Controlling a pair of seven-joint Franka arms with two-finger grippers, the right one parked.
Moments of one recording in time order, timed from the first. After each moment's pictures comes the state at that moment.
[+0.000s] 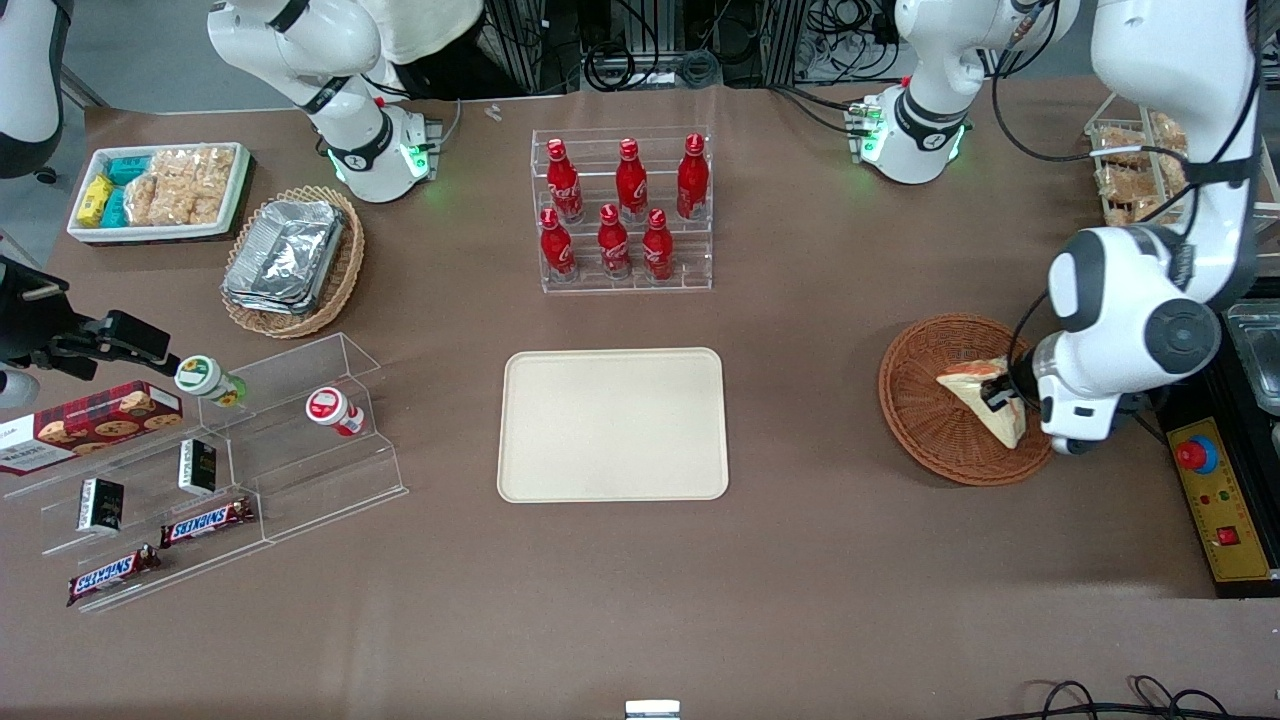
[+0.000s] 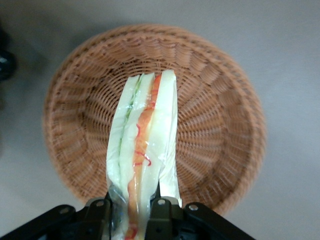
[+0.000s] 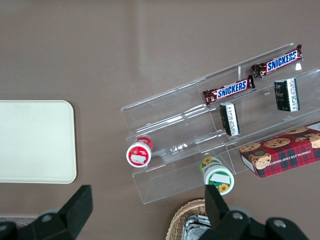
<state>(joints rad) -0.12 0.25 0.12 -1.92 -0.03 1.98 -0.60</state>
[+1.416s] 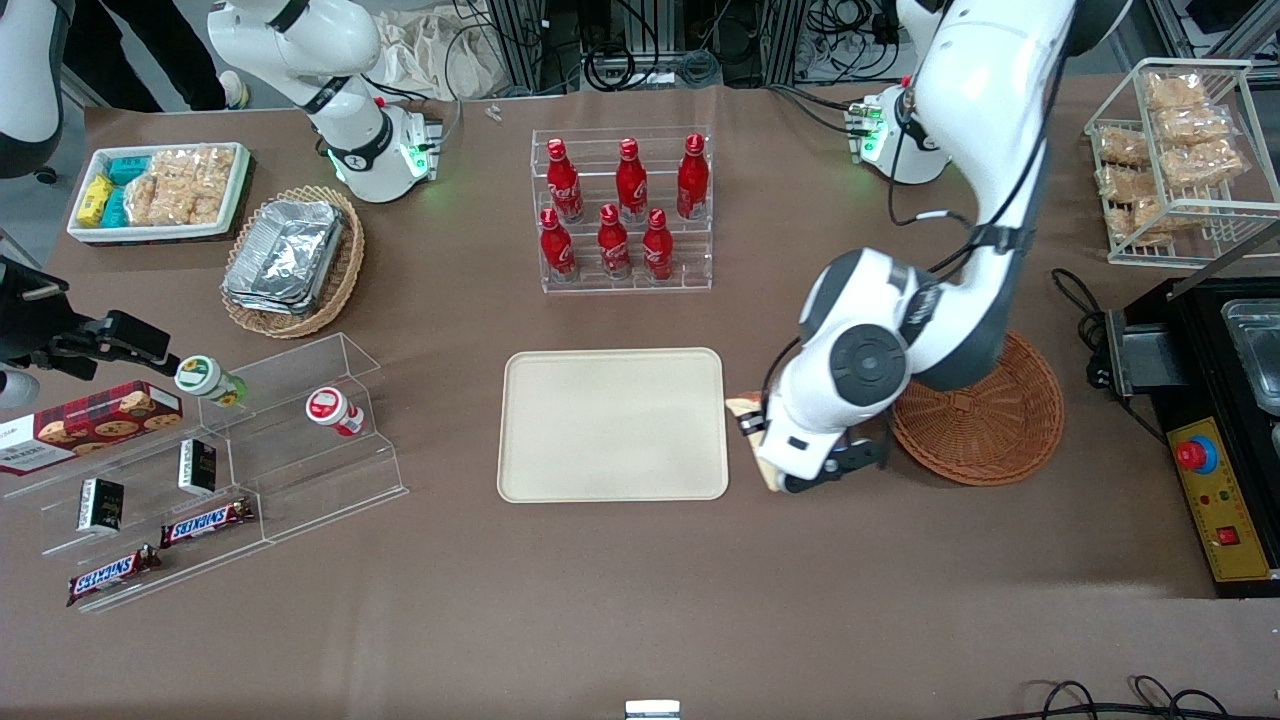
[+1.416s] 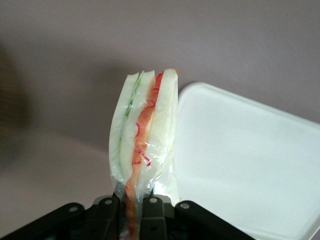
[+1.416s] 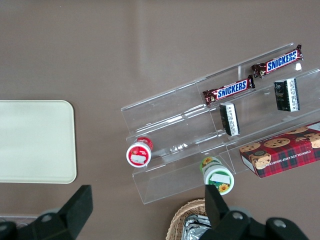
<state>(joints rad) -0.45 0.62 -0.10 -1.40 -0.11 1.94 -0.80</state>
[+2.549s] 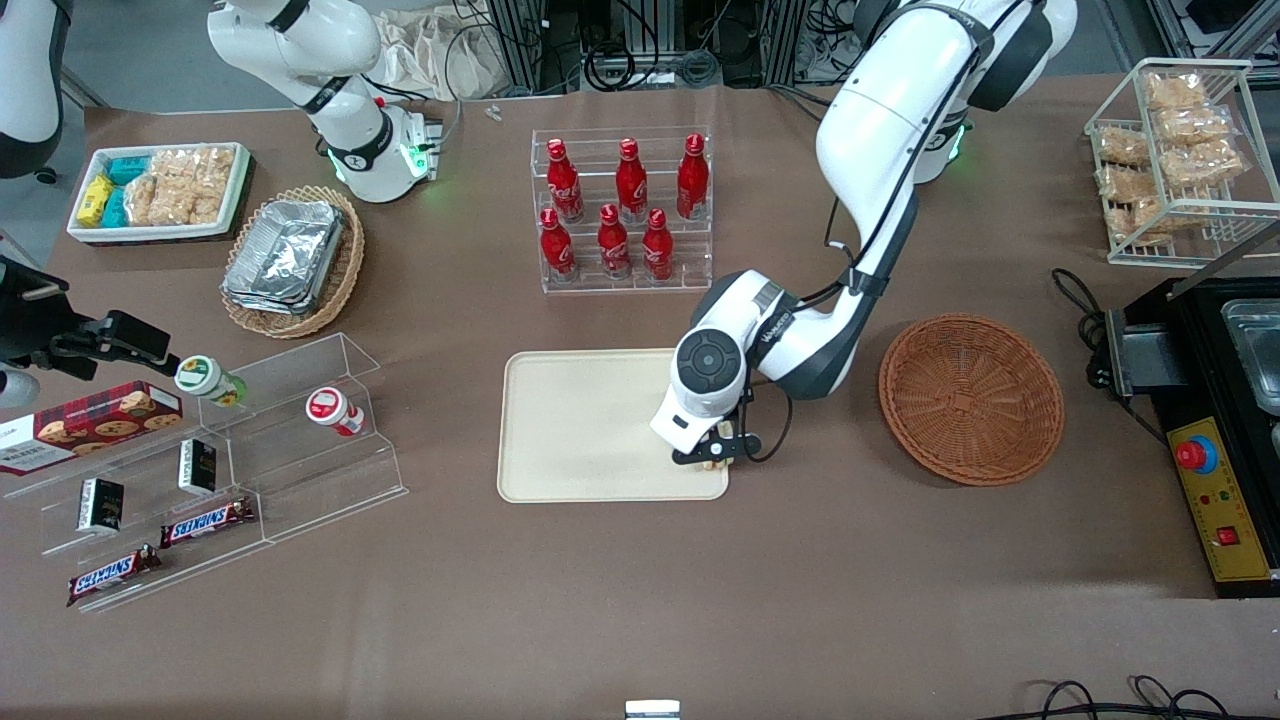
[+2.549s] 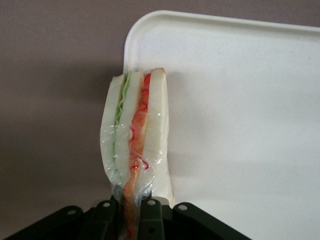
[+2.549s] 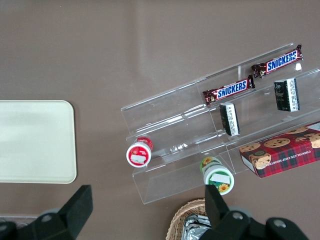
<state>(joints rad) -0.59 0.78 -0.10 -1.39 0.03 2.02 -0.79</state>
